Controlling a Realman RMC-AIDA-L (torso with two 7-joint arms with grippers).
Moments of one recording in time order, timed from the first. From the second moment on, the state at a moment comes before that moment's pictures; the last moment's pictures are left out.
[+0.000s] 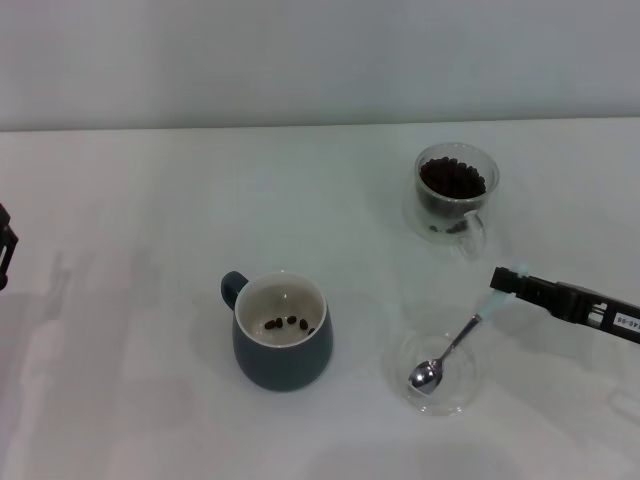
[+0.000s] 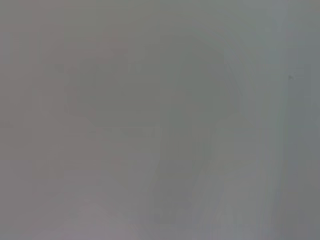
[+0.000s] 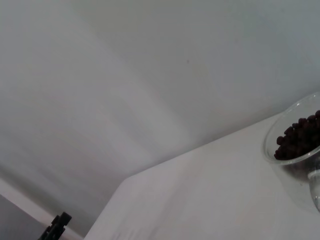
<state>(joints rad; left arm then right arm) -0.37 -2.08 2.78 0.14 -1.37 1.27 -0.17 0.34 1.90 -1.27 -0.22 -1.11 -1.38 1.55</state>
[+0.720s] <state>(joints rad) -0.36 -2.08 2.78 0.14 -1.38 1.27 -0.17 0.36 1.93 -1.27 -0.21 -1.10 -1.23 1.58</state>
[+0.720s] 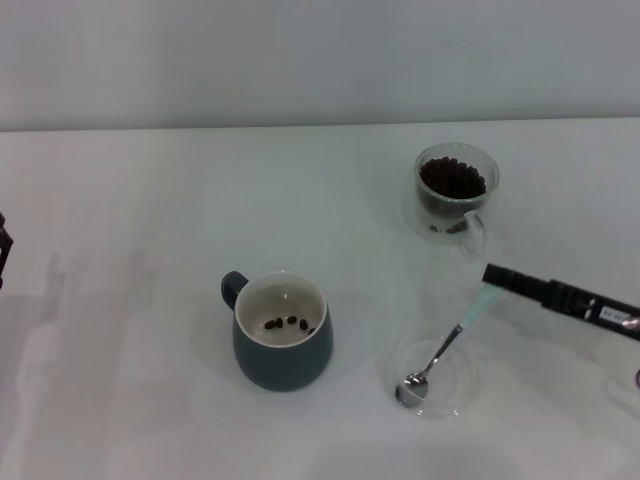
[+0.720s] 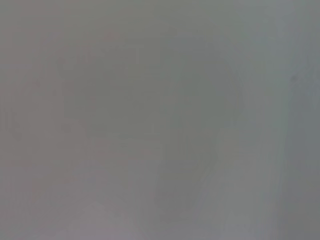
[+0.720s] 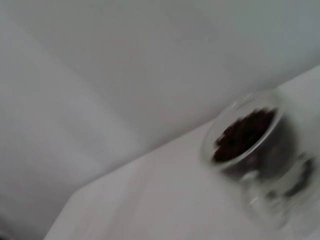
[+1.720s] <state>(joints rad) -0.36 -2.09 2.78 0.17 -1.37 1.30 -0.16 0.38 2.02 -0.62 -0.03 -0.77 -1.31 0.04</state>
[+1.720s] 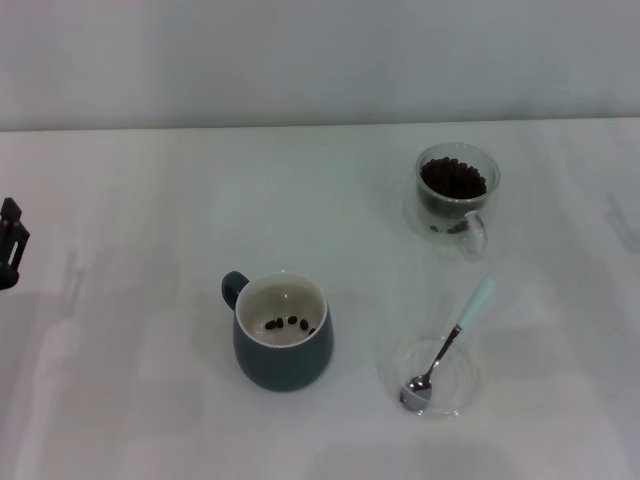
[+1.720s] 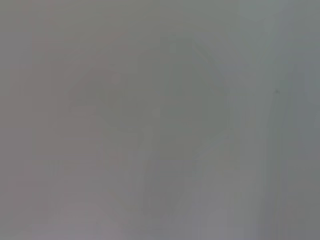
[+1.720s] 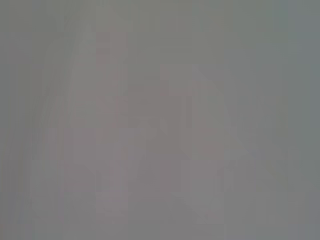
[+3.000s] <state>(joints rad) -0.35 -2.09 2.78 0.21 -1.37 1.32 -0.22 0.41 2.02 -0.62 0.05 -0.76 -1.28 0.23</state>
